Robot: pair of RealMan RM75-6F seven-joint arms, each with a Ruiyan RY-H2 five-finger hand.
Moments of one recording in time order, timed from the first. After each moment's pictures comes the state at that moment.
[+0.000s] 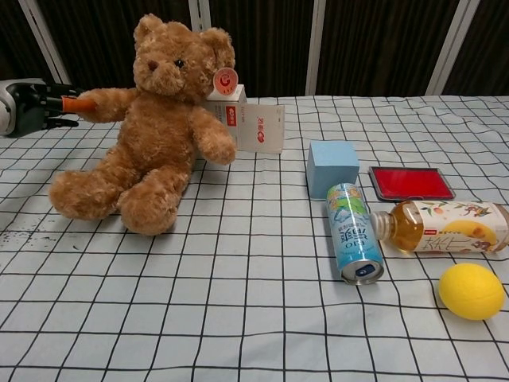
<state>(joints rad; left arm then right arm) -0.71 -1.57 -0.49 -1.02 0.87 0.54 -0.68 0.07 -1.14 0.09 -1.53 -1.41 1.43 0.07</state>
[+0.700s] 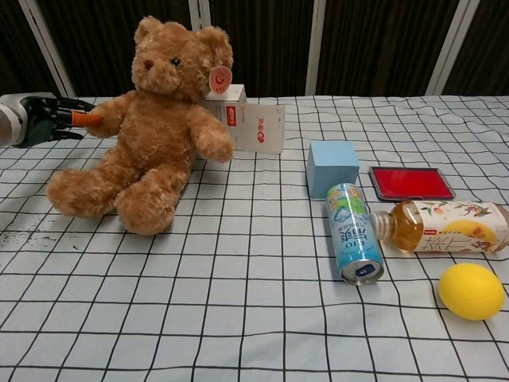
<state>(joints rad) -0.74 -1.61 -0.49 -0.96 0.83 0.51 -0.63 0.07 -1.13 0.09 -1.53 -1.41 1.42 0.07</state>
